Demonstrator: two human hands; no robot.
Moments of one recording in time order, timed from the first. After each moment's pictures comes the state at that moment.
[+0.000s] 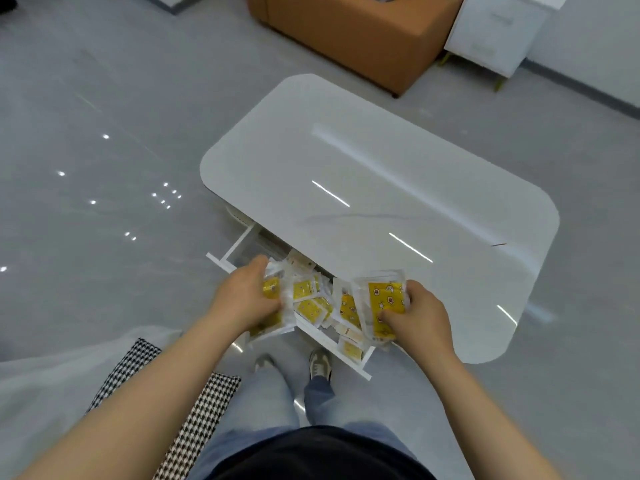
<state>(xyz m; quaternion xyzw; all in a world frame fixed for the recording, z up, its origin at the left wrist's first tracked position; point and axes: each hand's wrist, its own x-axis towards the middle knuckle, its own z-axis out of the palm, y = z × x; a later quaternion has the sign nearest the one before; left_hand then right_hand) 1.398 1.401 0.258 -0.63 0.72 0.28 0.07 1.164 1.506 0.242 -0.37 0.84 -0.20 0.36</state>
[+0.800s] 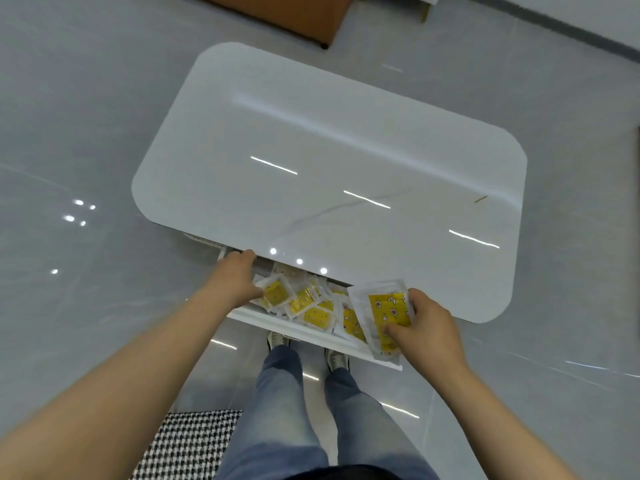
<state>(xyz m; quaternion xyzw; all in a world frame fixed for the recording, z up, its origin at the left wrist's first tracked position) 1.419 1.194 0.165 -0.48 0.79 0.30 0.24 1.232 1.419 0.225 -0.24 0.90 -0.14 0.34</state>
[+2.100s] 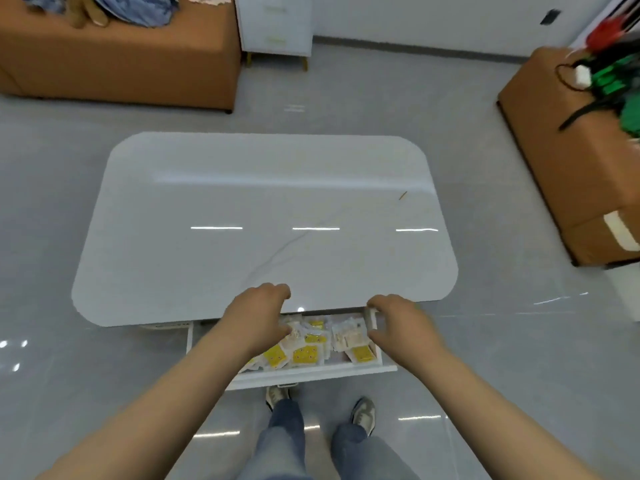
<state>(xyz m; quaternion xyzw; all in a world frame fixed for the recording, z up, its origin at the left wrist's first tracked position) 1.364 1.225 0.260 -0.20 0.92 0.22 0.24 1.246 1.428 0.254 -0.29 0.91 -0.05 0.30</state>
